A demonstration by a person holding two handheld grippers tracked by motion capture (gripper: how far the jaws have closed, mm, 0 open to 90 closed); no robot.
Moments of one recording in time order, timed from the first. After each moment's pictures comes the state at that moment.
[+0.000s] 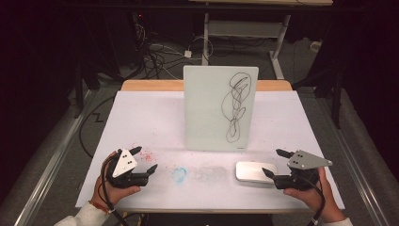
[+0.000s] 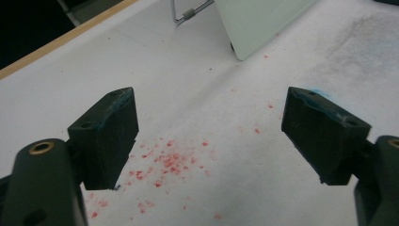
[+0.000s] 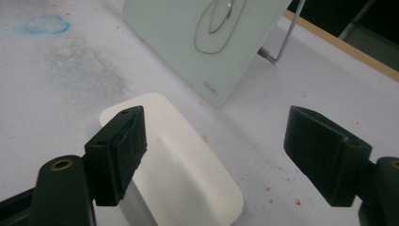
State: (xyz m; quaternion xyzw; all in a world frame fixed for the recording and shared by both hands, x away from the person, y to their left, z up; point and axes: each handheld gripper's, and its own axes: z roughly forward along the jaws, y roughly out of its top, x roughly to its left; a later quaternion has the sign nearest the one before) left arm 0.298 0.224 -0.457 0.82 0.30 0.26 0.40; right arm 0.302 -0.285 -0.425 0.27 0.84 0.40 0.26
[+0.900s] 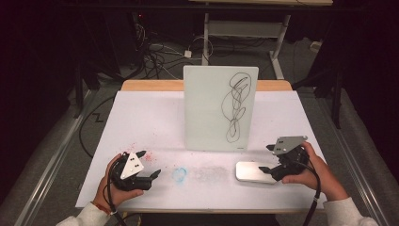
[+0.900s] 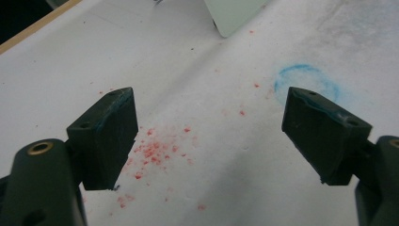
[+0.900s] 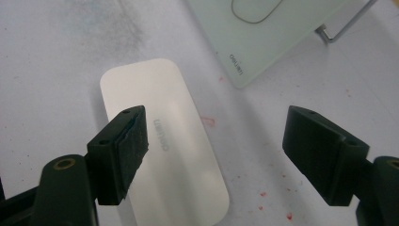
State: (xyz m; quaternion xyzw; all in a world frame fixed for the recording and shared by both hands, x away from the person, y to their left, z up) left arm 0.297 0.214 -0.466 0.85 0.28 0.25 0.37; right arm 0.349 -0.263 -0.410 0.17 0.93 0.27 0.17
